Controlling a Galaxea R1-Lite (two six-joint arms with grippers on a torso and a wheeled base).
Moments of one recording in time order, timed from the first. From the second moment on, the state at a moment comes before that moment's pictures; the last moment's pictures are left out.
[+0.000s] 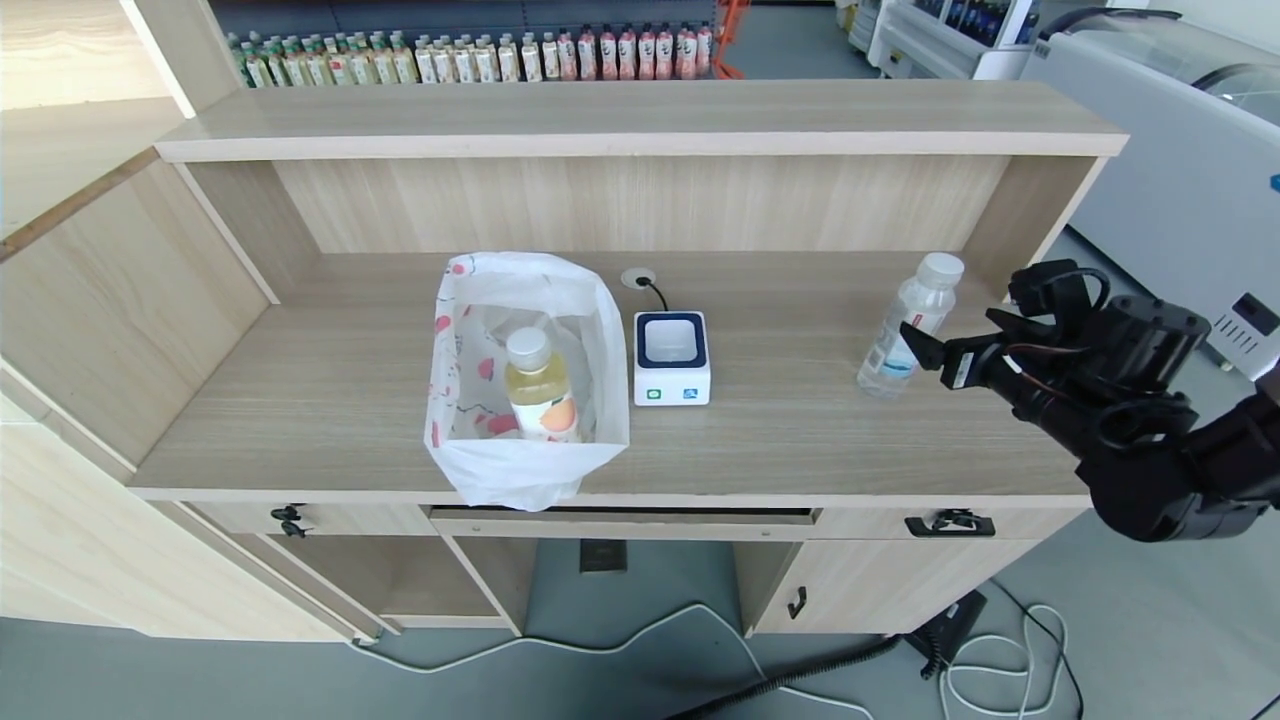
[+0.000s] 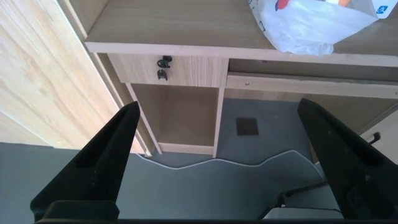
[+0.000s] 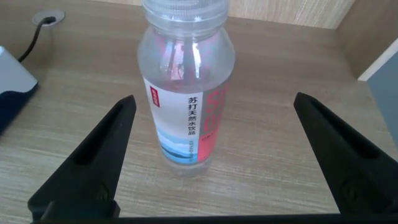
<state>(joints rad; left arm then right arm) 0.00 0.00 0.00 0.00 0.05 0.00 0.02 2.03 -0.89 -1.27 0.11 -0.13</state>
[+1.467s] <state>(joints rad) 0.00 0.00 0.00 0.00 0.05 0.00 0.06 2.23 -1.16 -1.20 0.11 -0.14</state>
